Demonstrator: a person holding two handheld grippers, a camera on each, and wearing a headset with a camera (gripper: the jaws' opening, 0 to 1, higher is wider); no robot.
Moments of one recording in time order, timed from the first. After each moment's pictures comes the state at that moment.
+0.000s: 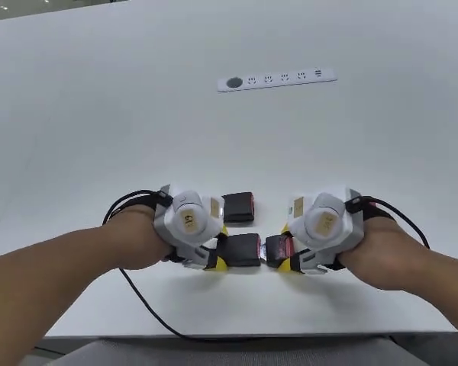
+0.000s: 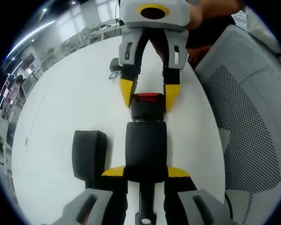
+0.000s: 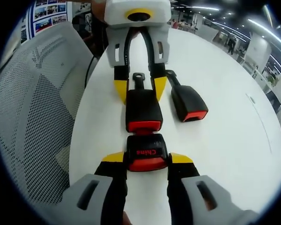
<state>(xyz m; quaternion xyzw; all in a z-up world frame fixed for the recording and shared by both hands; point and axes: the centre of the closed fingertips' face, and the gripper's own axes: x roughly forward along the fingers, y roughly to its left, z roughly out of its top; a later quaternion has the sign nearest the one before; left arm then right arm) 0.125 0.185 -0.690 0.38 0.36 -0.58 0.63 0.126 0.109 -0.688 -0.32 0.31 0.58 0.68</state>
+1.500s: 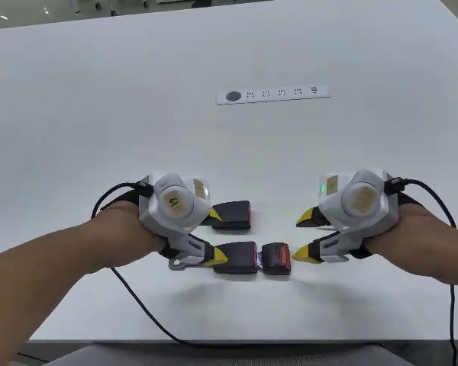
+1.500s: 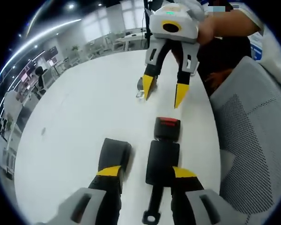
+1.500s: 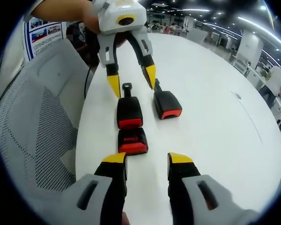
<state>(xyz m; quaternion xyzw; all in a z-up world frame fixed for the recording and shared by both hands) 0.153 0.185 -0.646 0.32 0.34 -0.53 0.71 0.149 0.066 -0.649 -0.29 0.31 0.56 0.71</state>
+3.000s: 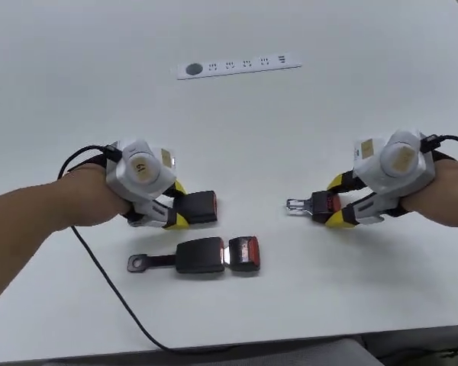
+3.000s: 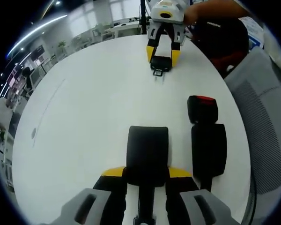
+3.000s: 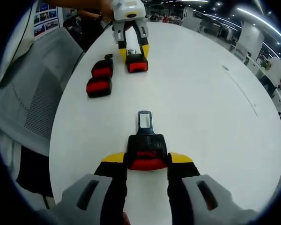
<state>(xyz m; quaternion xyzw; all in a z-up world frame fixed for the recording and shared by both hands) 0.212 0.189 -0.692 0.35 0.37 -0.55 0.66 0.196 -0.035 -0.689 -0.30 0.35 0.55 0.69</state>
